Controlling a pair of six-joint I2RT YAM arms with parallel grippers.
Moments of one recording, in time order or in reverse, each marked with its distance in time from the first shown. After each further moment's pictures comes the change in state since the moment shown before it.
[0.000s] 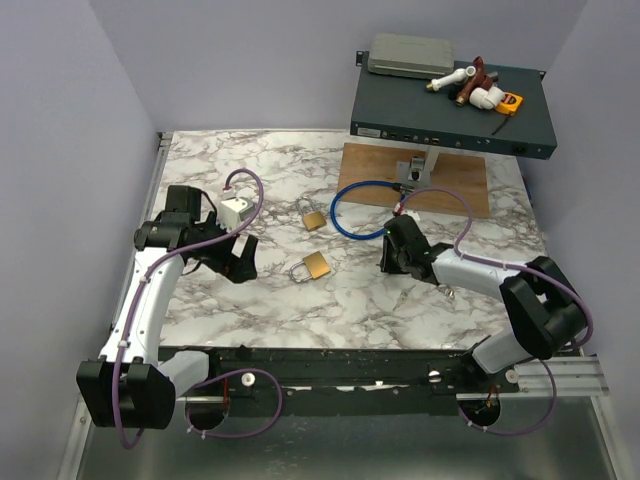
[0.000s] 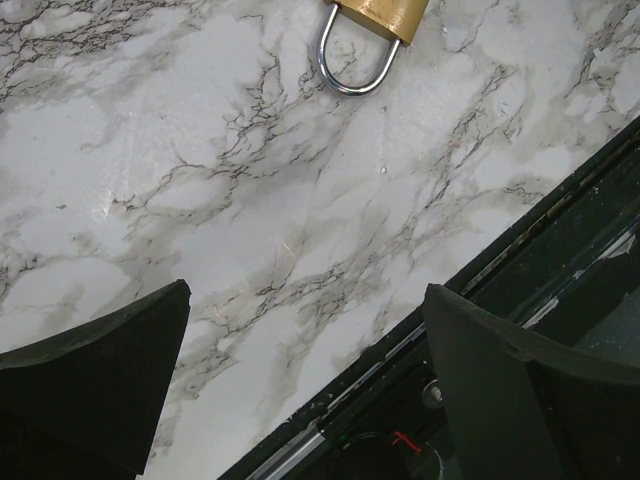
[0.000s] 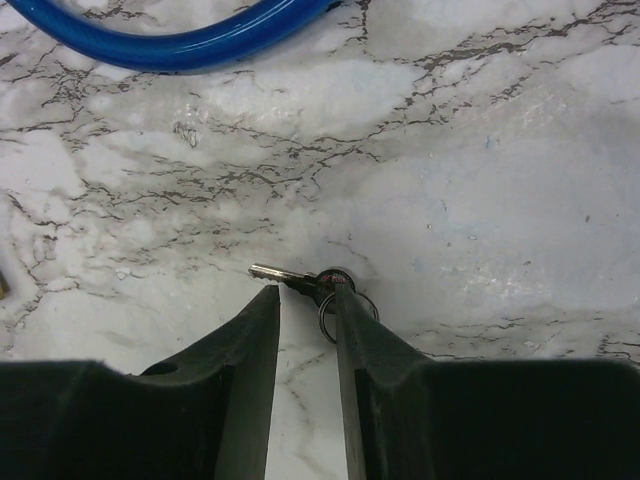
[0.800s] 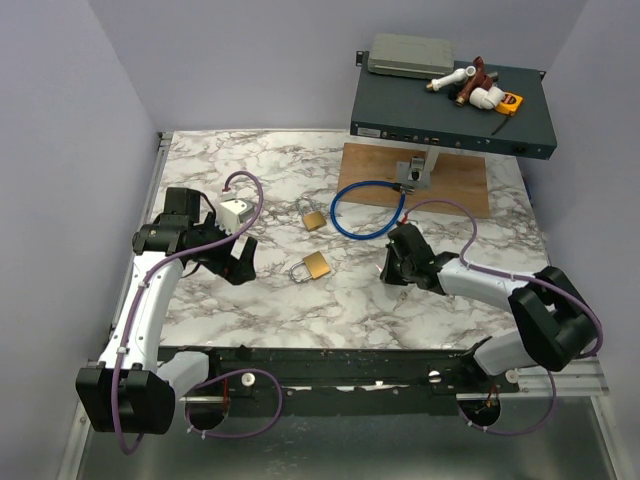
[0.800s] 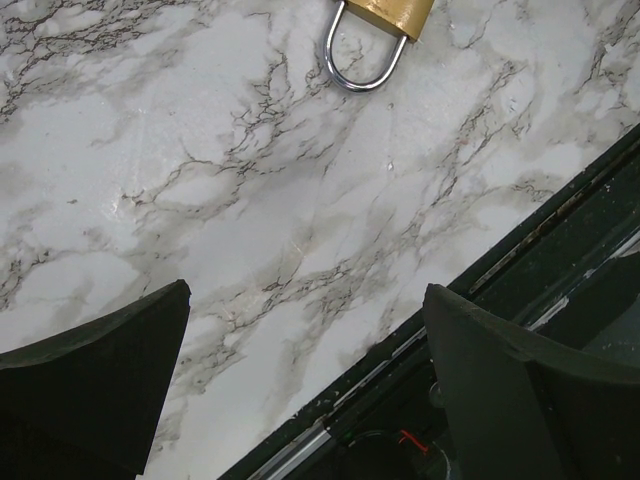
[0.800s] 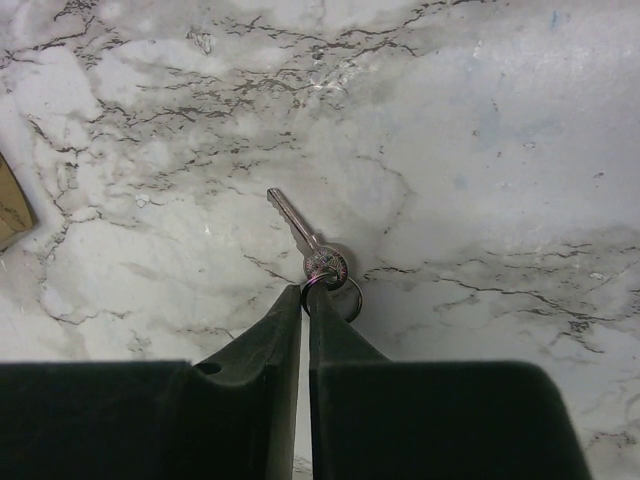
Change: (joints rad) left arm 0.000 -0.028 -0.011 0.000 -0.015 0.008; right arm 0.016 -0.078 -0.085 -0.013 -0.102 0.099
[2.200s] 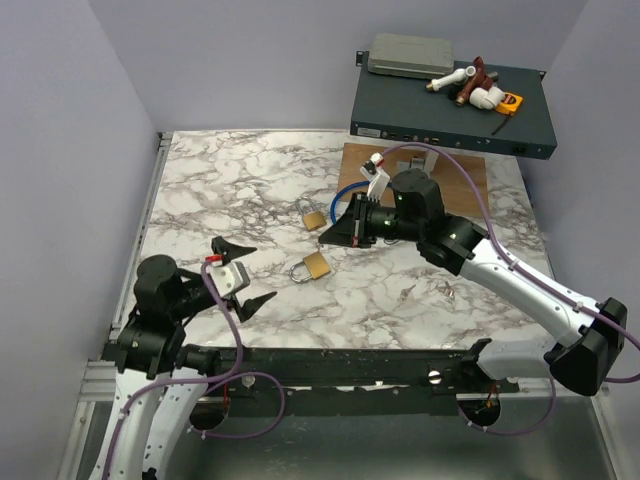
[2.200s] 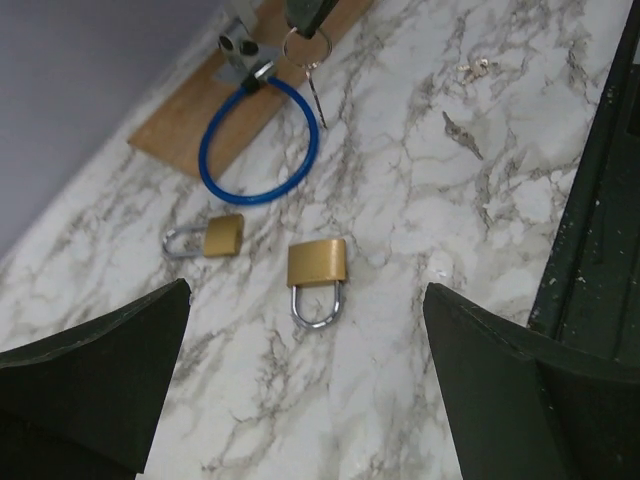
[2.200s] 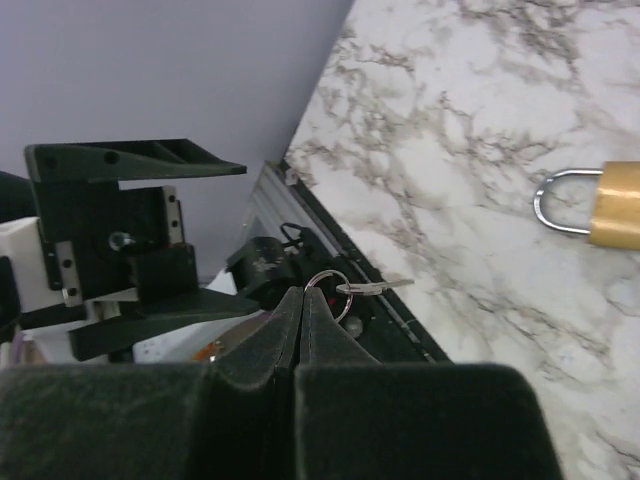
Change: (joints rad) left arm -0.154 -0.625 -0.298 0.436 0.294 0.003; right arm 0.165 -0.167 0.532 -0.144 -0.510 0.145
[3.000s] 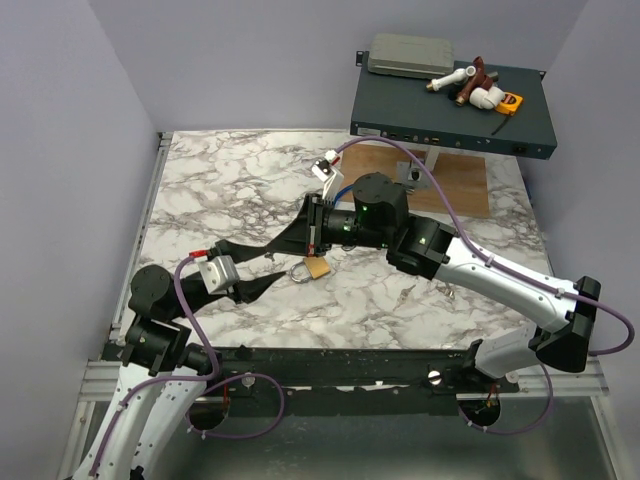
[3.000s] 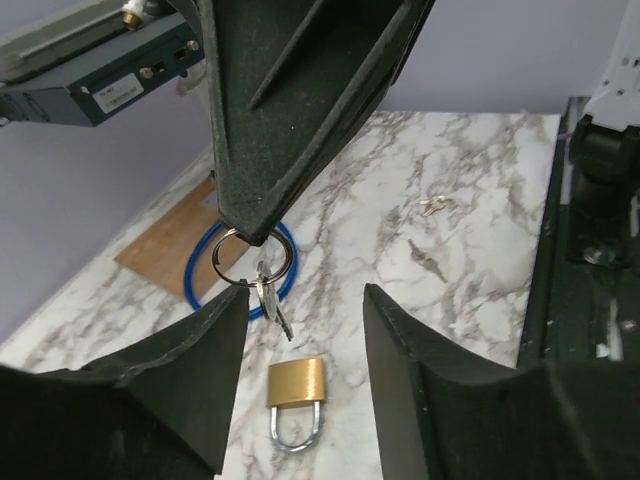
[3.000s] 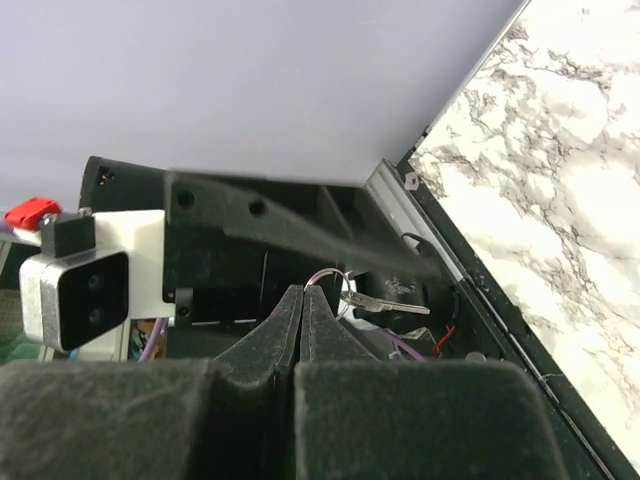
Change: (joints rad) left arm -0.127 -0.074 -0.111 0.519 -0.010 -0.338; right arm 0.285 0.151 0.259 0.091 0.099 0.127
